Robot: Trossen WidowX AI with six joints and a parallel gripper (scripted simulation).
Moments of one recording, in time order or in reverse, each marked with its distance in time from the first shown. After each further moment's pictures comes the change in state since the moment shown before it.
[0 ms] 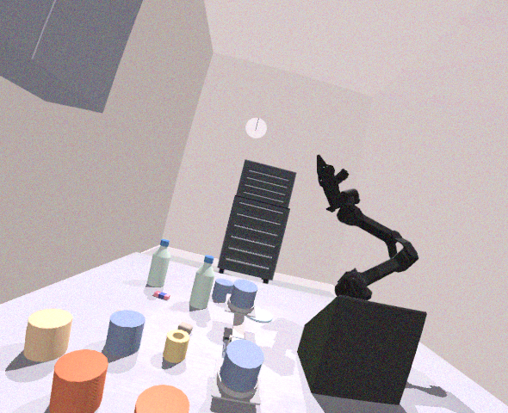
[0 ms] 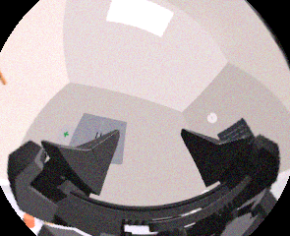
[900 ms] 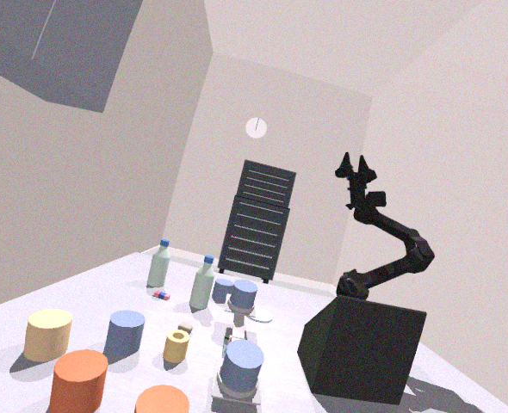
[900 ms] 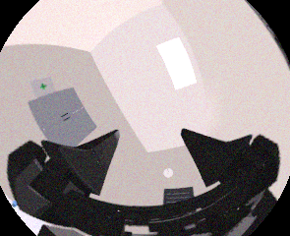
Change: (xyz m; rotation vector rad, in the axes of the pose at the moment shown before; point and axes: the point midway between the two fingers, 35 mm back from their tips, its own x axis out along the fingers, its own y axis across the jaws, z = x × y) arm -0.031 -0.017 0.130 -0.774 -0.313 -0.075
